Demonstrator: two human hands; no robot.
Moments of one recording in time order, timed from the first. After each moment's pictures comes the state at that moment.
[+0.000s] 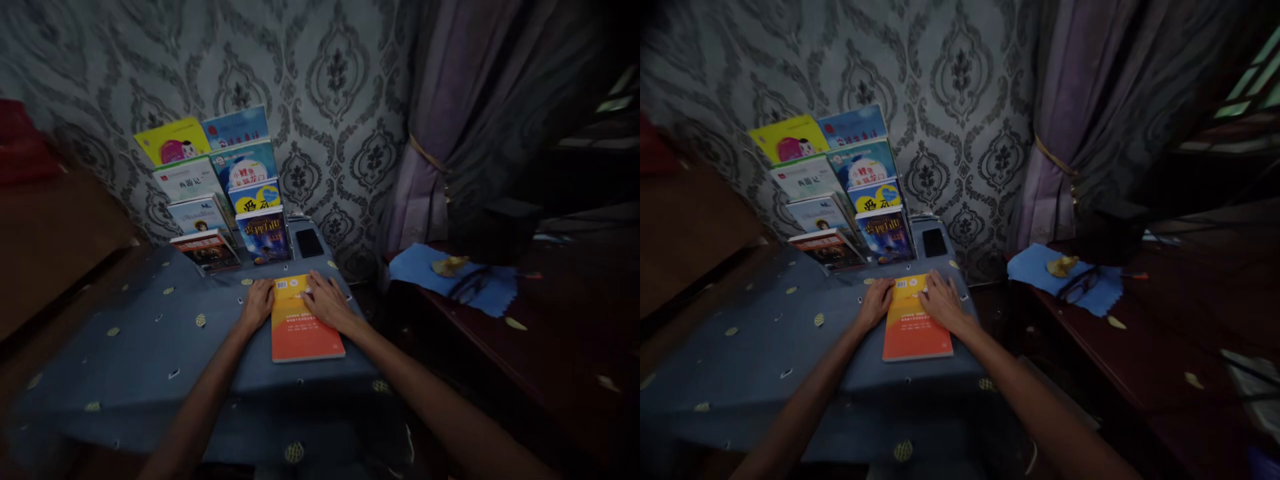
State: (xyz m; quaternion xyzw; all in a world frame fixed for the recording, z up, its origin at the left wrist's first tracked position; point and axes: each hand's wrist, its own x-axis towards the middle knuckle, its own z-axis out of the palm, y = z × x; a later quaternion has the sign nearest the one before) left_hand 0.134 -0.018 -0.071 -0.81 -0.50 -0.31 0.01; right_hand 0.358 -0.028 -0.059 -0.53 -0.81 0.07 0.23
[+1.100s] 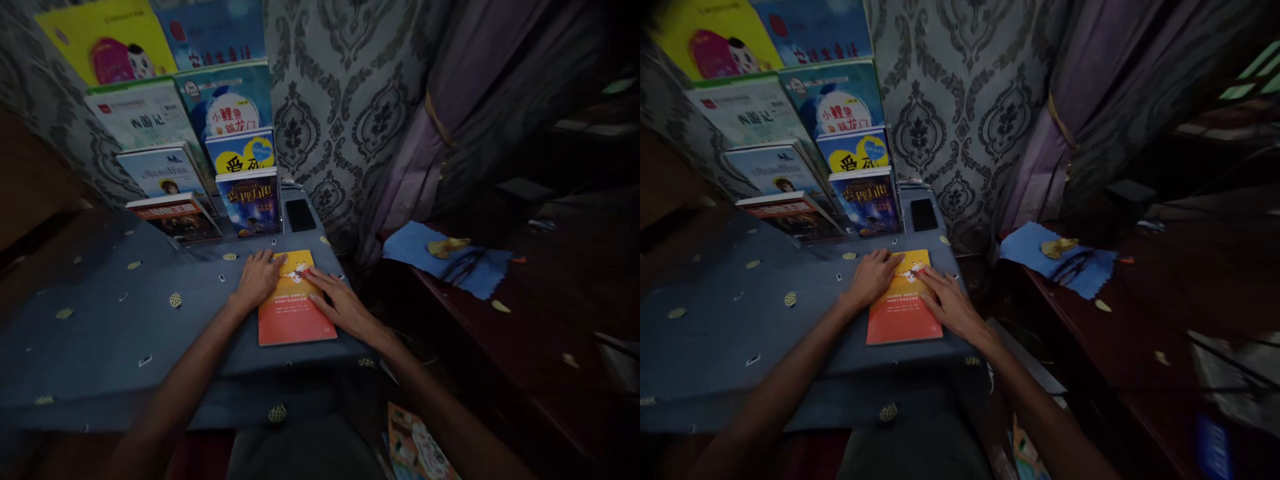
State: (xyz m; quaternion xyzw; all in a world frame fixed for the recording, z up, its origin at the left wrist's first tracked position) left_hand 0.175 -0.018 -0.039 -0.85 -0.50 -0.11 0.07; right_hand 0.403 -0.070 -0.064 -0.45 -0.82 0.23 0.27
